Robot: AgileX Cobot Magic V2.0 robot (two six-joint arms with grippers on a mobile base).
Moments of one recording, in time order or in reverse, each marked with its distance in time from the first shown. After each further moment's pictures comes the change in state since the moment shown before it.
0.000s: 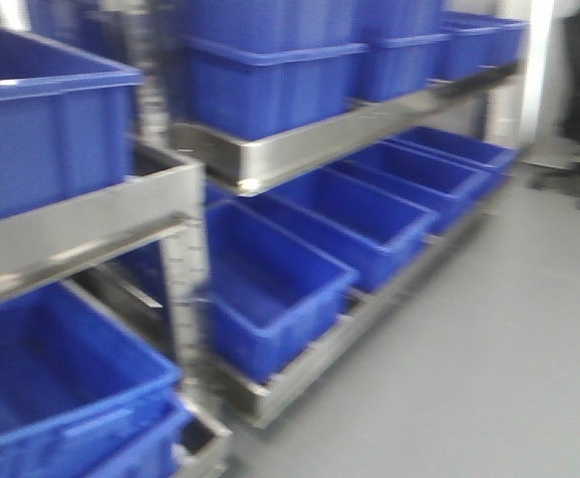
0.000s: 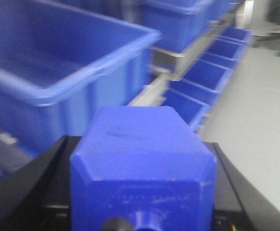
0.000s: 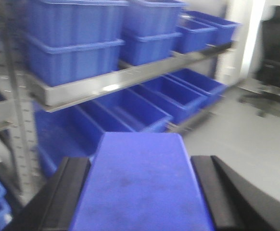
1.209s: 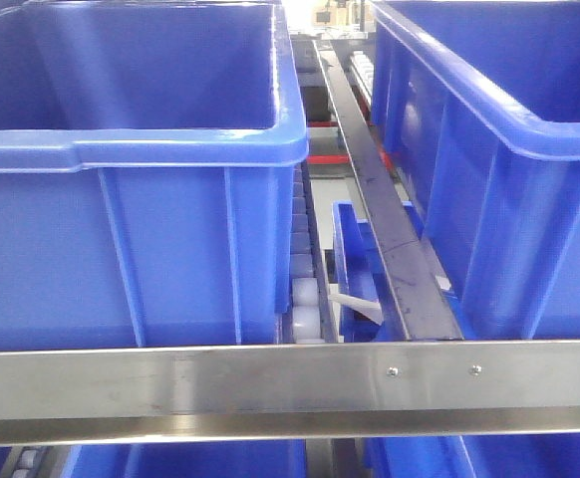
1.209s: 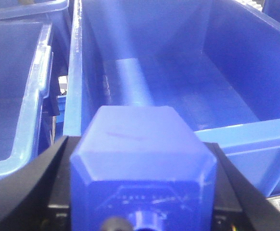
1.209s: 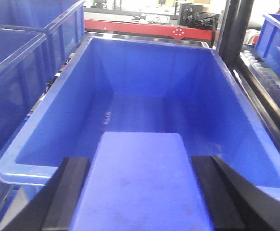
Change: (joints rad) left arm 0.000 0.000 0.001 0.000 0.000 0.000; right arm 0.000 0.000 0.000 0.000 0.000 0.000
